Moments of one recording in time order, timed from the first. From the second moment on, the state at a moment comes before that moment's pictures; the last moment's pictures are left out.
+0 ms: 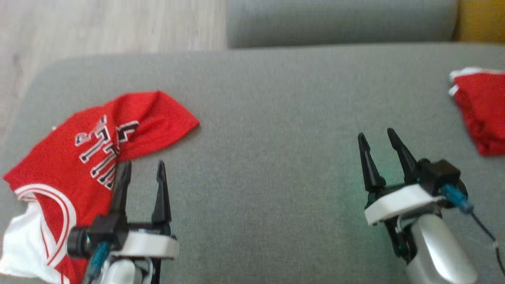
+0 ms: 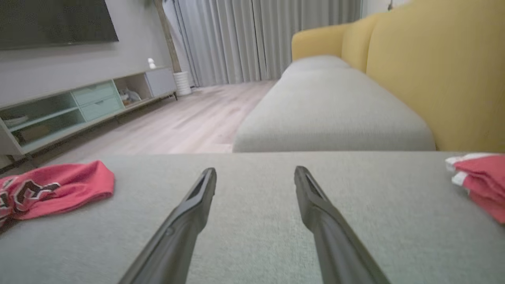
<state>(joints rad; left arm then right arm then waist) -0.09 0.04 -0.12 0.26 -0.15 -0.02 -0.26 -0.25 -0.10 0.17 0.46 0.21 0.12 -0.25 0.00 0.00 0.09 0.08</state>
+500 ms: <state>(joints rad) -0.01 0.05 -0.11 0.28 -0.10 -0.04 -0.26 -0.03 -0.05 0.12 0.38 0.16 0.12 -0.25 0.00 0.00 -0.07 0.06</state>
